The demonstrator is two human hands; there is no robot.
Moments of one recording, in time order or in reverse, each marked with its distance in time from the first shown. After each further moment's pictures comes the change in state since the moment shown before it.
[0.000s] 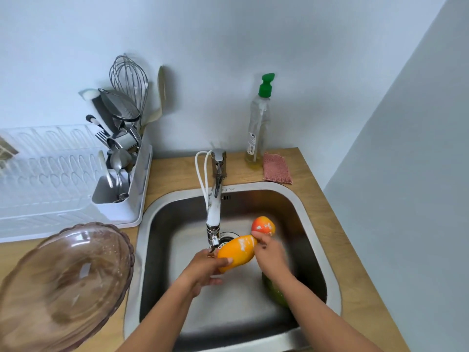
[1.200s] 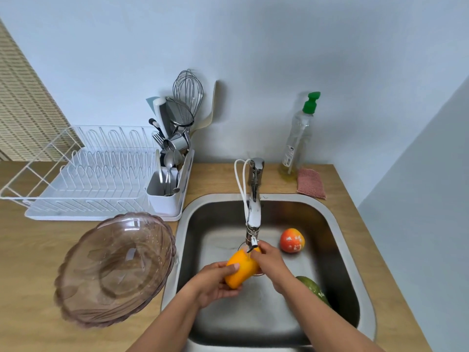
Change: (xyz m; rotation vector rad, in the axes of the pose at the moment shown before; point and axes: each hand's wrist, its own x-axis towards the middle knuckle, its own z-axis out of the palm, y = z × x) left_hand -0.039 -0.020 -0.046 -0.330 -0.073 -0.085; right_hand 0.003 -0.020 0.062 0.223 -0.285 0.020
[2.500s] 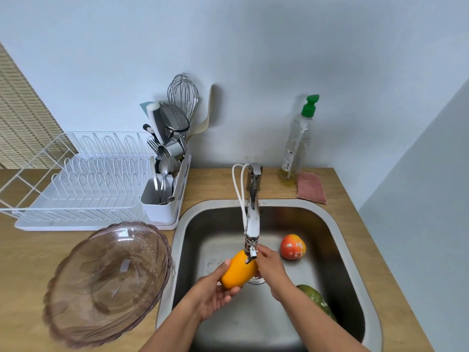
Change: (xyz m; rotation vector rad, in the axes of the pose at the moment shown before) left_hand 0.009 0.000 0.000 -0.136 0.070 -0.063; right_hand -0.002 -0.016 0.005 0.006 0.051 -0.025
